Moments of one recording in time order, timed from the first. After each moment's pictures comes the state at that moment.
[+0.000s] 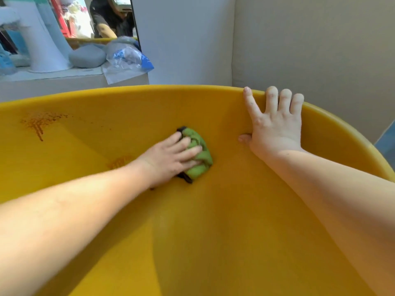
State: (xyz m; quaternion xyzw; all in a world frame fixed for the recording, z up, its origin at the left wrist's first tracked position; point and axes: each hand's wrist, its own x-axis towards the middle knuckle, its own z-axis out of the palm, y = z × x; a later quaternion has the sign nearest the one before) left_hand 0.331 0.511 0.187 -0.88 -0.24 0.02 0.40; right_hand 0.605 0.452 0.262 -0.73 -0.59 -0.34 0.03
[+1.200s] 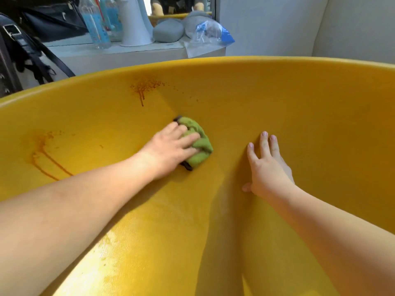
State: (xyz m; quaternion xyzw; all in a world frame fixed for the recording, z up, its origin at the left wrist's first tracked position) left_hand 0.153 0.457 0.176 -0.84 -0.41 0.11 0.32; right_hand 0.428 0.426 0.152 -0.67 -0.74 0.00 -0.04
